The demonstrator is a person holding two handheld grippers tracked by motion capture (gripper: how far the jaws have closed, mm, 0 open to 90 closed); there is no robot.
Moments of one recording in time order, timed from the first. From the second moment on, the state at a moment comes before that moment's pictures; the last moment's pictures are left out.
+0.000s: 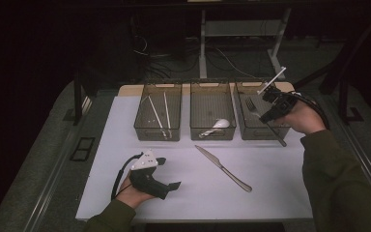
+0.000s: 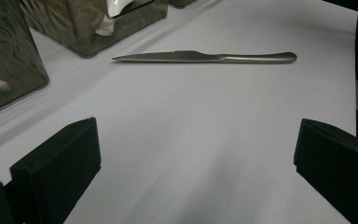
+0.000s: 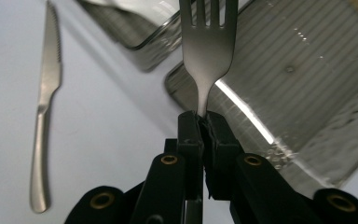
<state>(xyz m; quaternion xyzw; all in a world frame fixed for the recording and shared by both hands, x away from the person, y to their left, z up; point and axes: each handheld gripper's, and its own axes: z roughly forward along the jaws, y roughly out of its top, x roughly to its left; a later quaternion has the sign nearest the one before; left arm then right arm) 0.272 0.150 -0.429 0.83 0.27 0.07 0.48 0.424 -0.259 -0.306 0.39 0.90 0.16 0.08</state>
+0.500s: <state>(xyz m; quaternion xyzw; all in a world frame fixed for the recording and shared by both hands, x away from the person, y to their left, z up) 0.271 0.149 -0.429 0.83 0.27 0.07 0.48 0.471 -0.274 -0.293 0.43 0.88 0.17 0.12</state>
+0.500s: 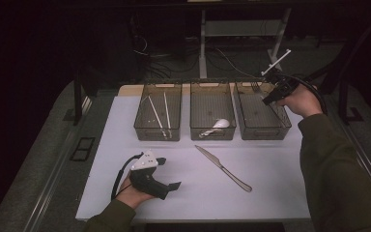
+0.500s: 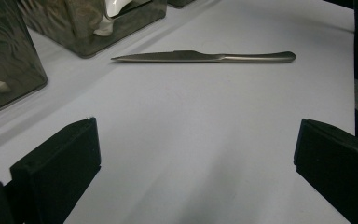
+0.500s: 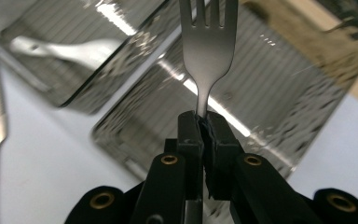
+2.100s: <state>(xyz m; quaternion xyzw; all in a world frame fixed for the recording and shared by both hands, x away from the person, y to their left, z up) 0.271 0.148 -0.429 0.83 0.26 0.07 0.48 0.498 -0.285 -0.388 0.48 0.86 0.18 0.07</state>
